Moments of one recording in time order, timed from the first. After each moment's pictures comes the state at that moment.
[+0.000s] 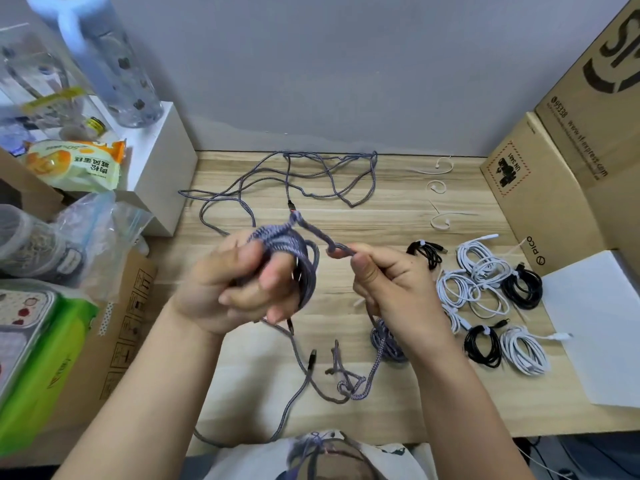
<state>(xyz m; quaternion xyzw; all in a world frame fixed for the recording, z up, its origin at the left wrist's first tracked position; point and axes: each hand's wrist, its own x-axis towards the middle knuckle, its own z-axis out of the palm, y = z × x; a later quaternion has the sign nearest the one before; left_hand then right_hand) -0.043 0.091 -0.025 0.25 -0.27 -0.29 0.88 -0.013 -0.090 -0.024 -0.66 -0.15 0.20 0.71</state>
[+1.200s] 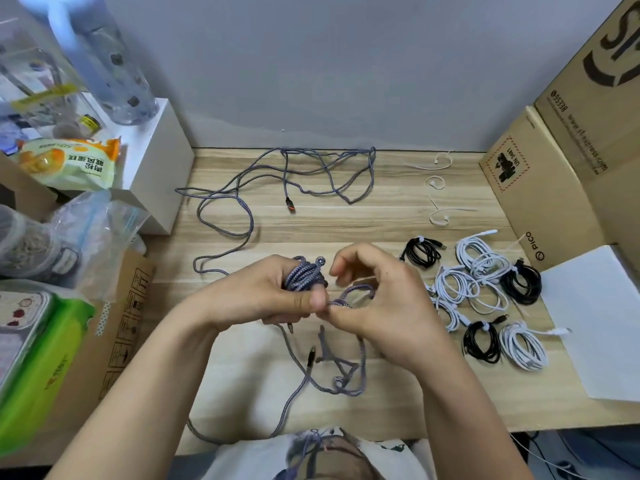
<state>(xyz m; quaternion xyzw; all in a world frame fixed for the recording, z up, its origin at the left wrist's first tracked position) -0.041 0.086 -0.037 0.69 -0.02 -0.28 0.66 -0.018 -0.092 -0.025 -0.84 -0.19 0.14 0.49</state>
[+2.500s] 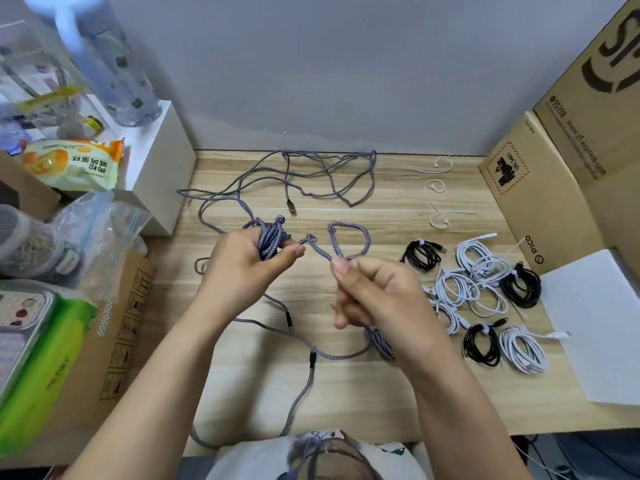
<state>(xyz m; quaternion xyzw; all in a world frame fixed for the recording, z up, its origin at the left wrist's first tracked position) -0.031 0.100 -0.068 0.85 0.11 0.08 0.50 -0.024 -0.083 -0.016 -0.64 -0.09 0.27 0.71</state>
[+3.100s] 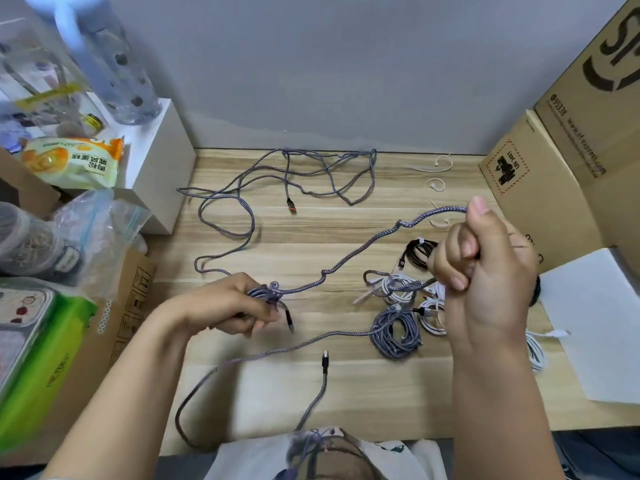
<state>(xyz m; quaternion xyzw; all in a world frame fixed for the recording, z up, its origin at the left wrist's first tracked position) -0.049 0.132 -0.092 0.71 0.05 -0.36 0.61 0.004 -0.115 -0.003 -0.54 -0.01 -0.01 0.84</state>
